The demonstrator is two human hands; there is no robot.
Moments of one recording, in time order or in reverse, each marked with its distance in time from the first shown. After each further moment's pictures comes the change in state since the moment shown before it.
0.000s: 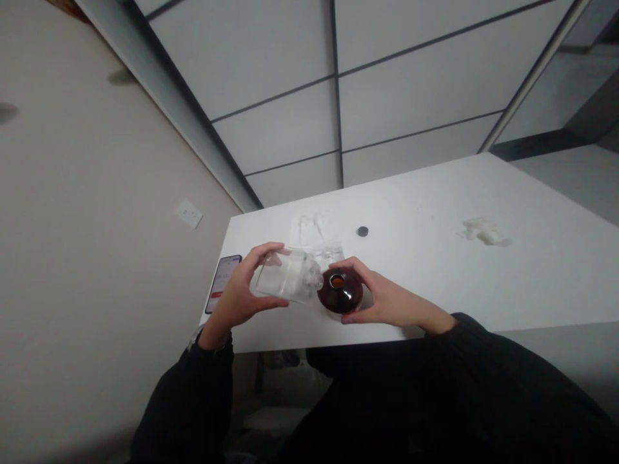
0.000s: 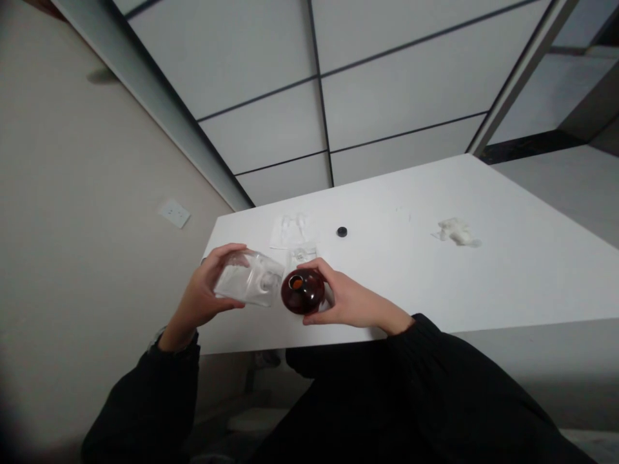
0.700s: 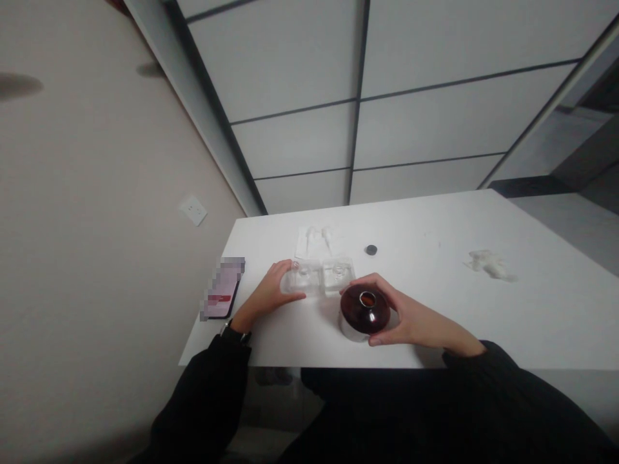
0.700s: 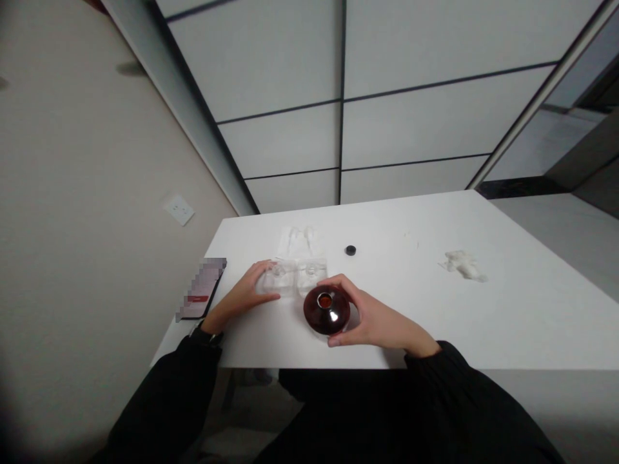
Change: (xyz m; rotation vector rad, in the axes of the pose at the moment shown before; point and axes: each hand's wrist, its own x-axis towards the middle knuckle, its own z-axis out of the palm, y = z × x) left_hand 0.000 -0.099 0.042 0.157 -0.099 -0.282; right_hand -0.007 0.009 -0.023 -0.040 -0.063 0.070
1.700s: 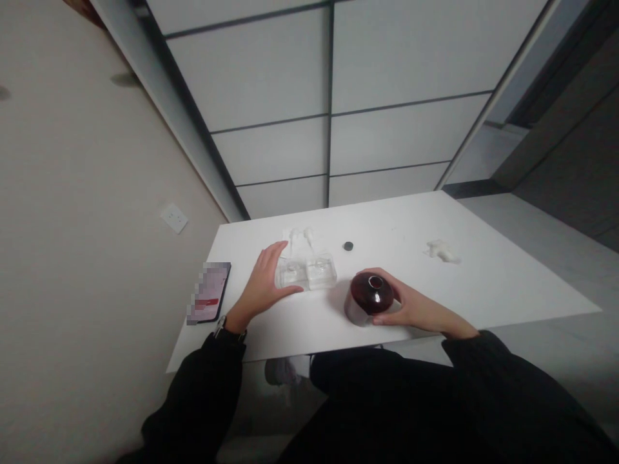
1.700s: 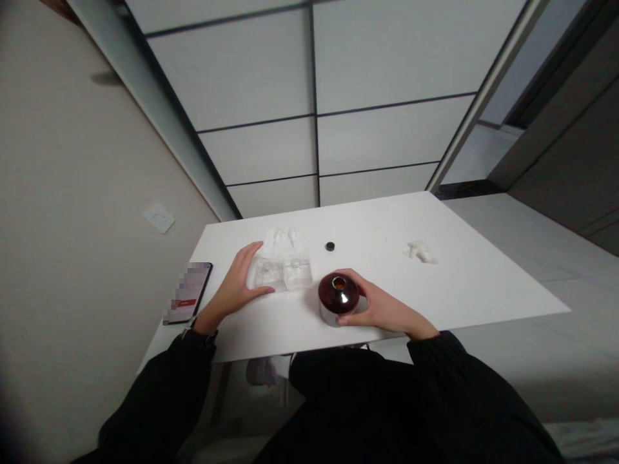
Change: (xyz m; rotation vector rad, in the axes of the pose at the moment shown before) left_hand 0.003 0.047 -0.007 0.250 0.139 0.293; right_hand -0.046 0.008 -0.016 -0.133 0.198 0.097
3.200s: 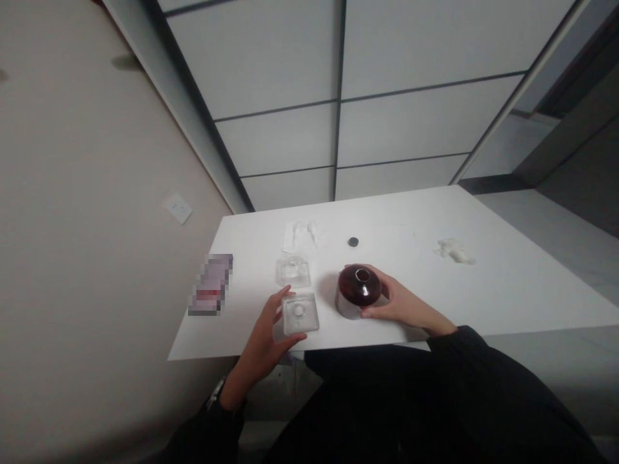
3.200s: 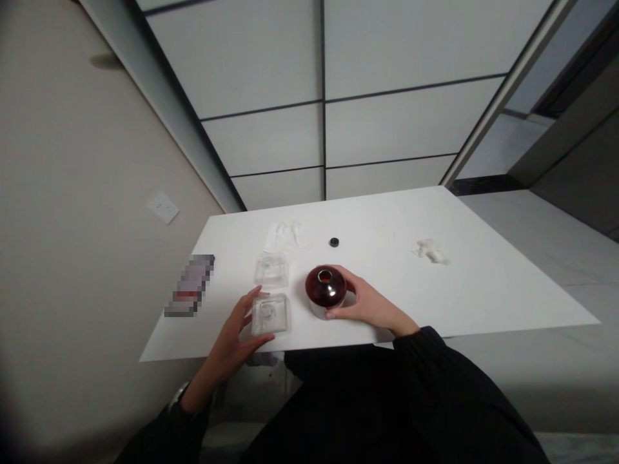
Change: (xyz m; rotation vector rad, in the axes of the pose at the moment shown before) left_hand -0.101 0.056 0.029 -0.614 -0.006 -0.399; right_hand 0.022 0.005 0.017 0.153 0.011 -0.042
